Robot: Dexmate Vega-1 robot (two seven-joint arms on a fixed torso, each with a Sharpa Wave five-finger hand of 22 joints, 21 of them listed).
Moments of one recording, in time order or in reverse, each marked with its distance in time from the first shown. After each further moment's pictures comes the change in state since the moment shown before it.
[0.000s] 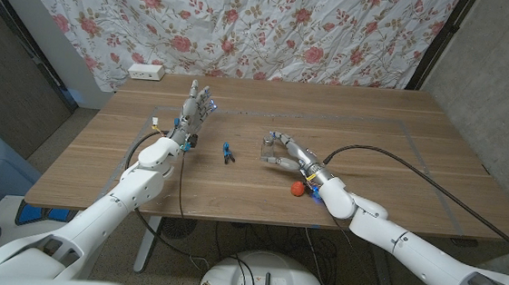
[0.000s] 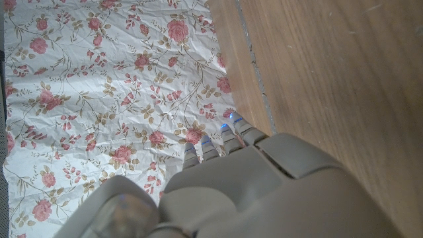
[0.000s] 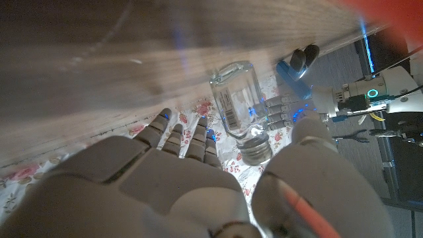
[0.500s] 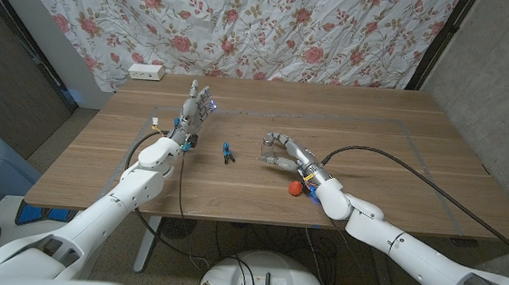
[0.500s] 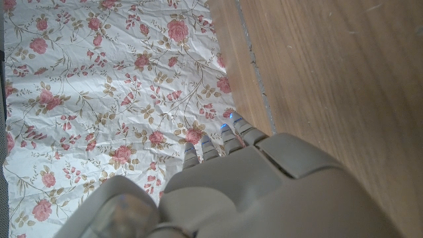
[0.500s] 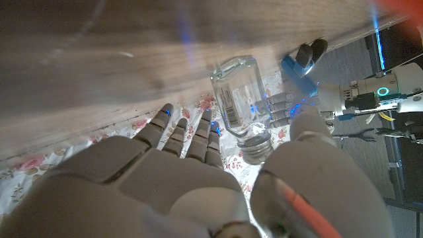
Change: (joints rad) left arm 0.000 0.000 0.000 0.000 0.000 0.000 0.000; left_hand 0.000 0.000 0.000 0.000 0.000 0.000 0.000 0.000 0.000 0.000 0.000 0.000 0.000 0.000 0.000 0.000 0.000 0.000 0.000 0.000 0.000; right arm -0.001 0.016 -0.009 -0.003 -0.020 -0.034 -0.048; right_hand 0.048 -0.002 0.004 0.004 -0.008 0.119 -0.022 0.048 0.005 0.124 -0.025 0.007 0.005 0.086 -0.043 0.023 0.000 0.067 -0.010 0.008 0.000
